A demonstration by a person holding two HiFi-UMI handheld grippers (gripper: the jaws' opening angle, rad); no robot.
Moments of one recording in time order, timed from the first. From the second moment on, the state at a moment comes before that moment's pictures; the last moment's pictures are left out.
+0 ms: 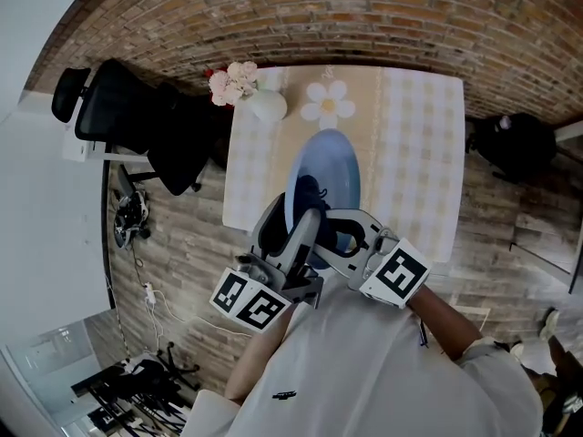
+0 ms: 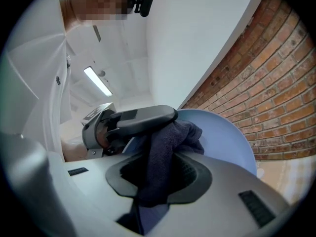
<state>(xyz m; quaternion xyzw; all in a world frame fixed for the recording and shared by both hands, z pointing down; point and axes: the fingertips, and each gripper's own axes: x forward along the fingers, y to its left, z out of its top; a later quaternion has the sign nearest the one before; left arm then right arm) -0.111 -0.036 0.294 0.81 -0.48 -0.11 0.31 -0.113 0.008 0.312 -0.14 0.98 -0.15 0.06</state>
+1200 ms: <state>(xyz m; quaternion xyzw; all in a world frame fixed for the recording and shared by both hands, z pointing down) -0.156 -0.029 0.272 0.79 -0.52 -0.16 0.28 -0.126 0.039 0.398 -0.07 0.97 -0.18 -0.12</state>
